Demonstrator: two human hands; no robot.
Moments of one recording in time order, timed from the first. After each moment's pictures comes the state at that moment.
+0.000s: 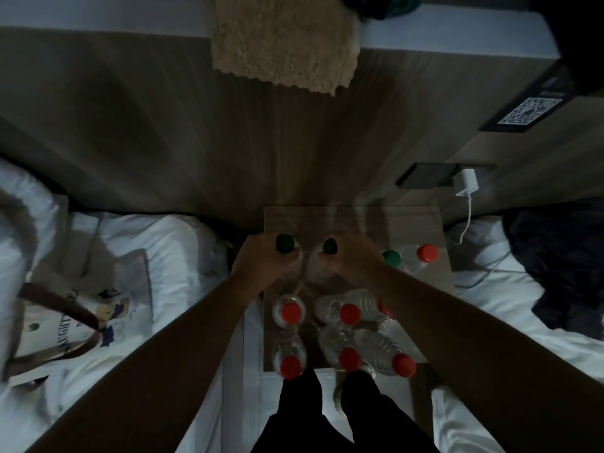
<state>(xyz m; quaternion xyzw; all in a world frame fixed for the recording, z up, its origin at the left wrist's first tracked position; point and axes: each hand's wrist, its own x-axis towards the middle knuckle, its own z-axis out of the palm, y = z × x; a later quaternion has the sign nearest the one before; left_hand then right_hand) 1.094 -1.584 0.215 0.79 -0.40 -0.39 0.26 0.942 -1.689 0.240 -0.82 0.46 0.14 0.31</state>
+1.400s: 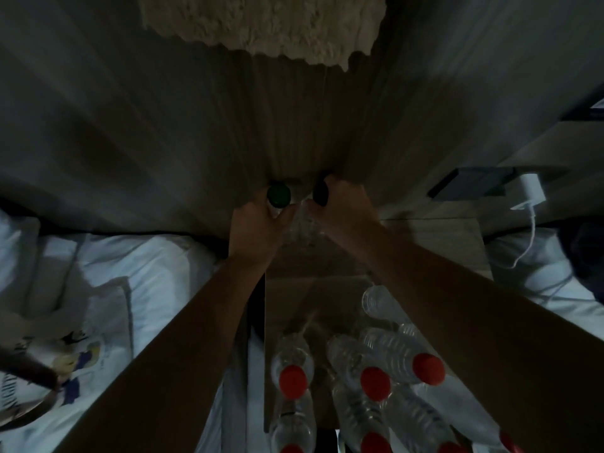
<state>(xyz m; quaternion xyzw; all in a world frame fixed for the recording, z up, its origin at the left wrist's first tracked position) 1.133 -1.672 0.182 0.85 -0.39 -0.16 0.32 1.025 -1.771 0.204 -0.82 0.47 -0.04 0.32</state>
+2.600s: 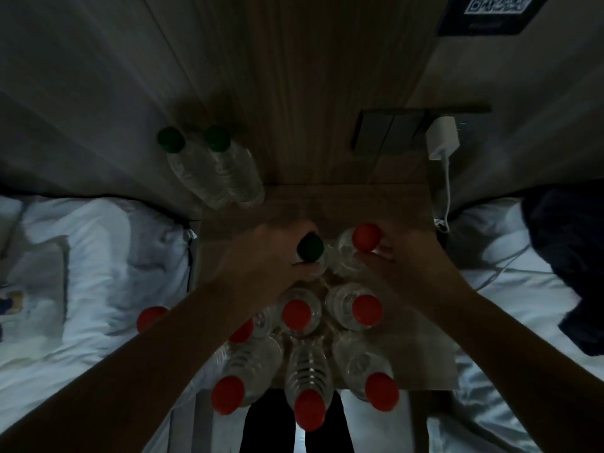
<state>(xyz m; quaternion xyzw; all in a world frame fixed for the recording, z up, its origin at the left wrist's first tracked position) 0.947 -1.662 0.215 0.75 -0.59 -0.27 0.13 0.766 -1.766 0.205 -0.83 0.42 -0.02 0.38</state>
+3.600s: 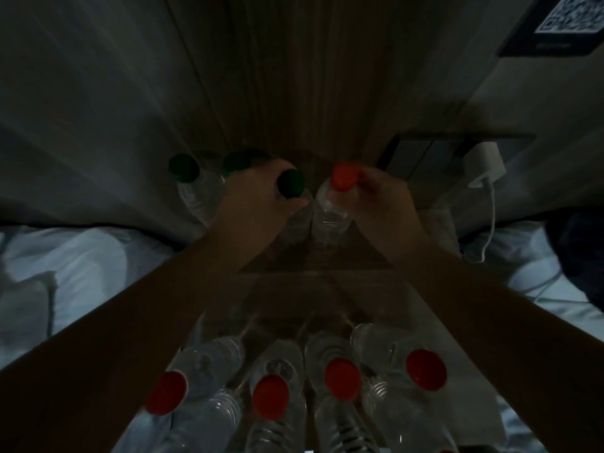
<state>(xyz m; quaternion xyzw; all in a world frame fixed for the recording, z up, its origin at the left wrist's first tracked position) 1.030 -1.725 0.209 0.80 -0.49 -0.21 0.27 0.884 -1.814 0.175 -0.68 0.44 -0.25 0.53</state>
